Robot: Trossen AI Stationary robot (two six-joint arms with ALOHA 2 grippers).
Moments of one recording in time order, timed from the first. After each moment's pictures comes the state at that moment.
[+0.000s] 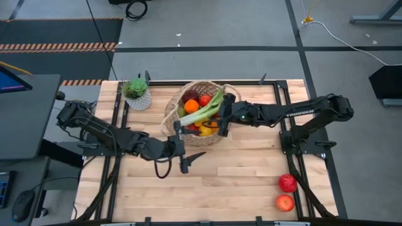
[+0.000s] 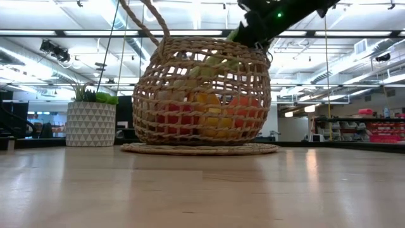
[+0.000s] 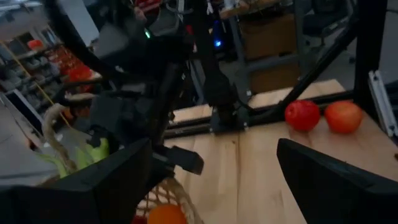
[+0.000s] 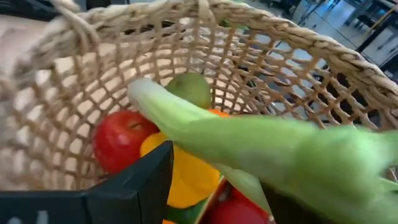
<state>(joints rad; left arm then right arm) -0.41 1.42 1.14 0.13 -0.67 0.19 -0.04 1.37 0.93 -0.02 0.35 -0.18</state>
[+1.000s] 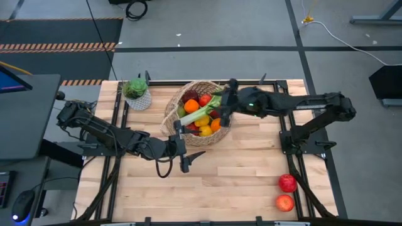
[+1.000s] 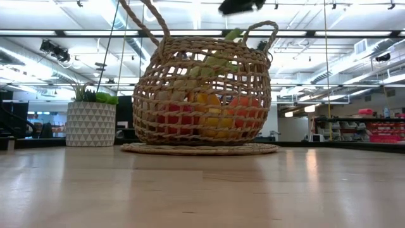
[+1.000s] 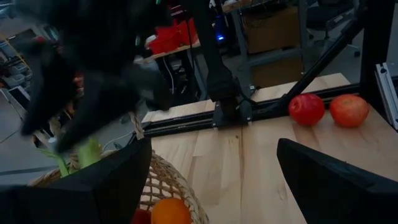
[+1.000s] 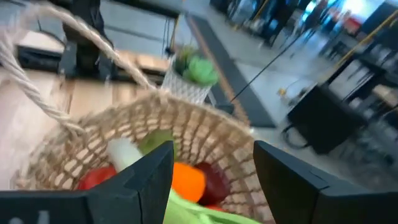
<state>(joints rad) -0.41 1.42 1.14 0.11 -0.67 0.19 -0.02 1.34 1.25 -0.28 0.38 -0.25</state>
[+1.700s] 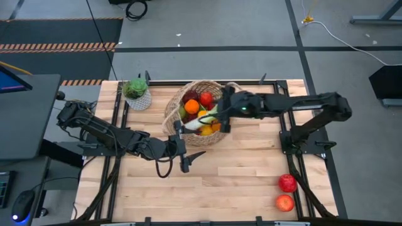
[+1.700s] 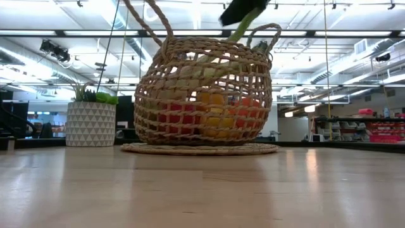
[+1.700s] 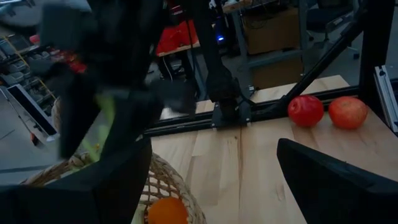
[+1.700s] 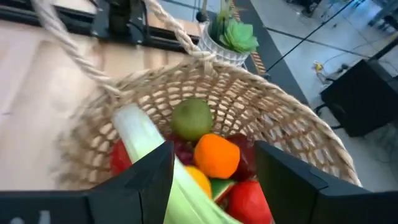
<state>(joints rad) -0.41 1.42 1.14 0.11 -0.67 0.17 -0.01 1.39 1.30 -0.44 0.31 -0.20</state>
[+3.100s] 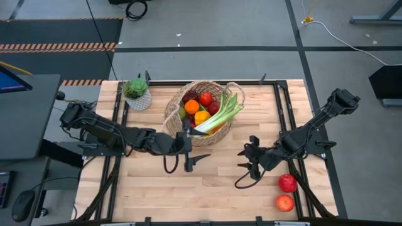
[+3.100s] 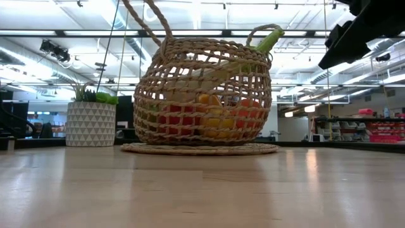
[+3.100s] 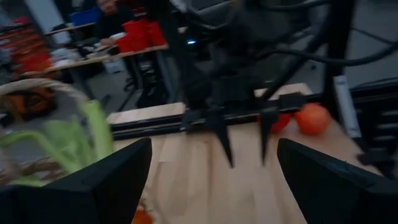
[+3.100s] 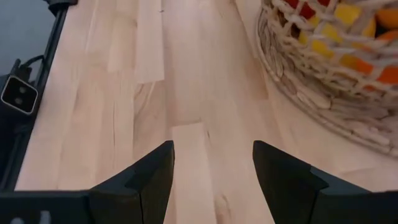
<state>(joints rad) -0.34 1.47 1.14 0.16 -0.46 0.12 0.60 1.18 0.69 -0.32 0.46 0.59</state>
